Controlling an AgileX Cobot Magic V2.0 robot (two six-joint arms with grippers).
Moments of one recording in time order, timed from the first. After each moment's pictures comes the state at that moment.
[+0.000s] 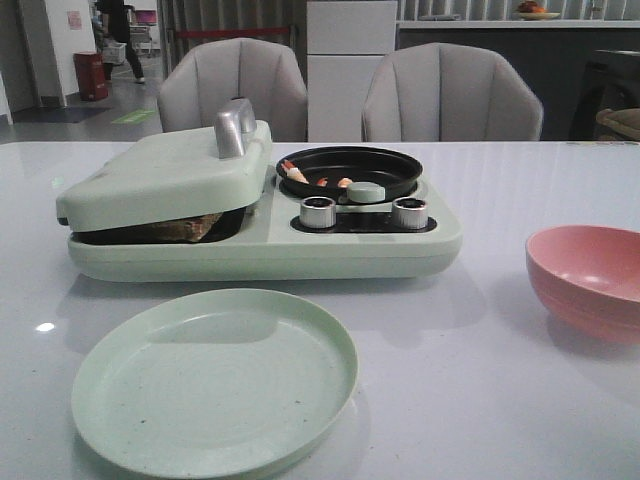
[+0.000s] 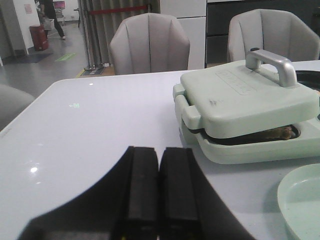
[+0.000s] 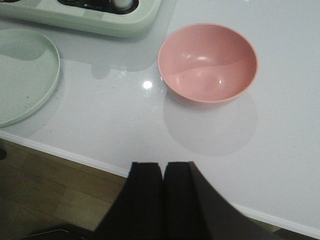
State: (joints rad) left arm -0.08 0.00 0.00 -0.21 0.14 0.24; right arm 0.37 0.40 -0.57 -0.08 0.91 0.19
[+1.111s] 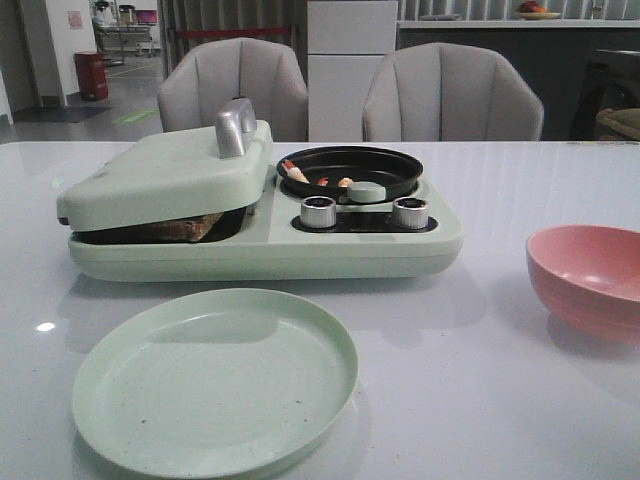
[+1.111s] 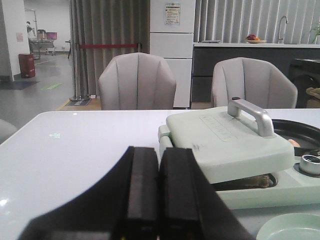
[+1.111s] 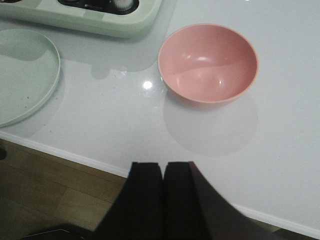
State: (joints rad) left arm -0.13 0.00 0.00 0.02 0.00 -0.06; right arm 0.37 0.40 -0.57 -0.08 0.91 0.19
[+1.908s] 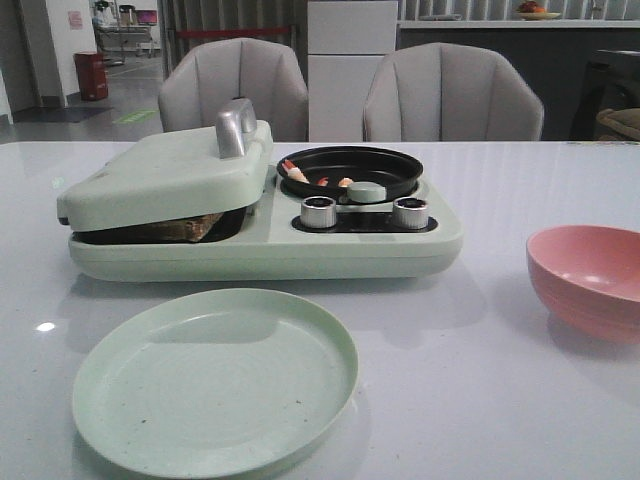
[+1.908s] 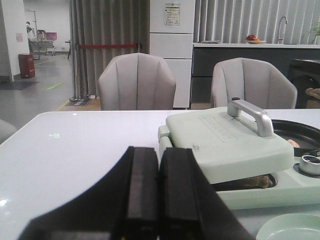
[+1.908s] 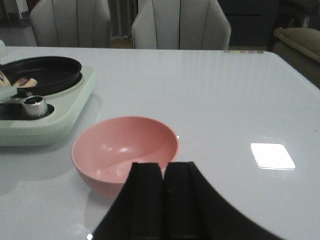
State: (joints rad) left arm -0.13 0.00 0.00 0.02 0.00 -0.06; right arm 0.01 -0.01 0.03 -0.15 0.16 0.19
